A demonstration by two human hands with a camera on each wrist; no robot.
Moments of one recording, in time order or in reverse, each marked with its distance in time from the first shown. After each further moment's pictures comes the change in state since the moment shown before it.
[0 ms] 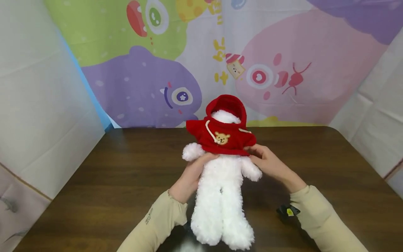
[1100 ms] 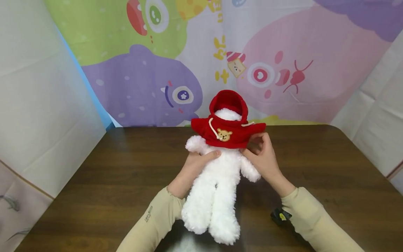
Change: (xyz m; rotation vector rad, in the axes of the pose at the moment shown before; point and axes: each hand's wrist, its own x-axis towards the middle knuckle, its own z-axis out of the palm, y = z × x) left_hand 0.008 0.009 -0.009 0.544 0.269 0.070; right_hand 0.012 -0.004 0.033 0.120 0.516 -0.116
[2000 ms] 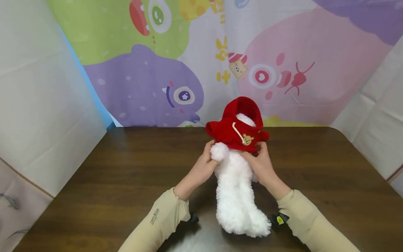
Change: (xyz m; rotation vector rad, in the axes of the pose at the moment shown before) left_hand 0.003 -0.009 0.008 0.325 -0.159 0.432; right_hand -0.003 0.011 0.011 -0.016 0.053 0.418
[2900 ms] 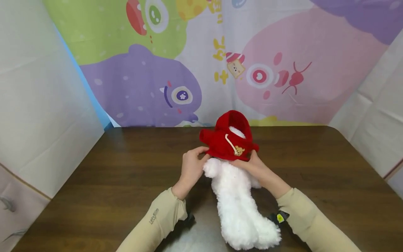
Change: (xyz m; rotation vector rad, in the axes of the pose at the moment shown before) left_hand 0.004 -0.022 -0.006 0.330 0.366 0.039; right_hand 0.004 0.008 -0.009 -0.104 -0.307 0.227
